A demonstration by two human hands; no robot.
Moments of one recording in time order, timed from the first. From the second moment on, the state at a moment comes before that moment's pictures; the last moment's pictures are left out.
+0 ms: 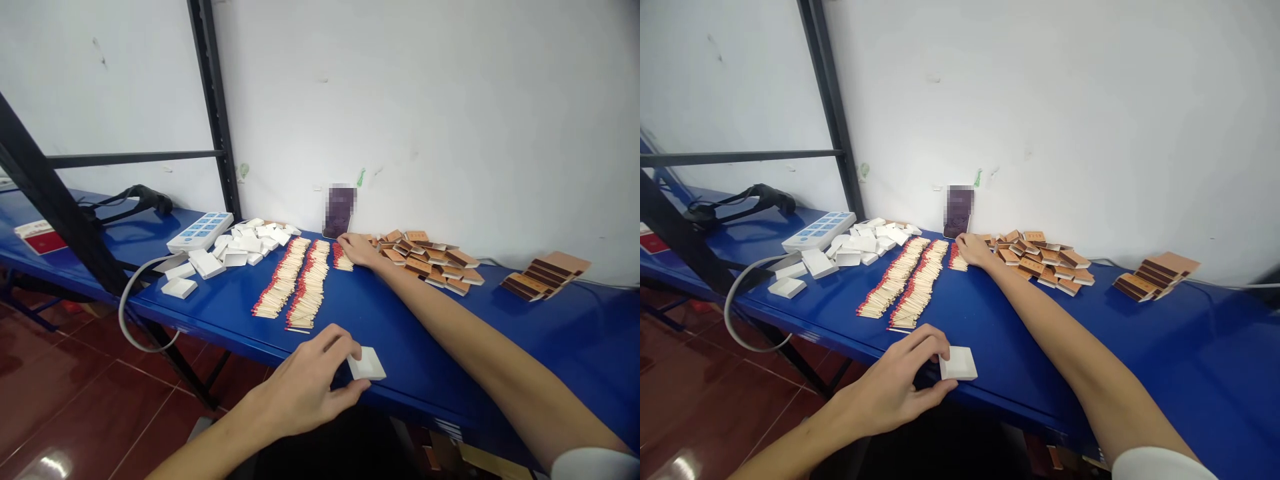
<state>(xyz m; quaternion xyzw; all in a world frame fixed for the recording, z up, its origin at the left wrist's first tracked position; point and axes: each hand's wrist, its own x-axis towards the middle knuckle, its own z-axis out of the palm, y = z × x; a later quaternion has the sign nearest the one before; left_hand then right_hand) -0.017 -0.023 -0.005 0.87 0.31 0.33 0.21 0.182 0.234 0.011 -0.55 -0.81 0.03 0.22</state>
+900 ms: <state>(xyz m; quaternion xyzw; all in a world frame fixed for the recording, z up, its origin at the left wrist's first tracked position) -0.044 -0.007 -0.005 0.94 0.17 0.30 0.03 0.196 0.105 0.003 -0.45 -0.84 0.02 0.29</state>
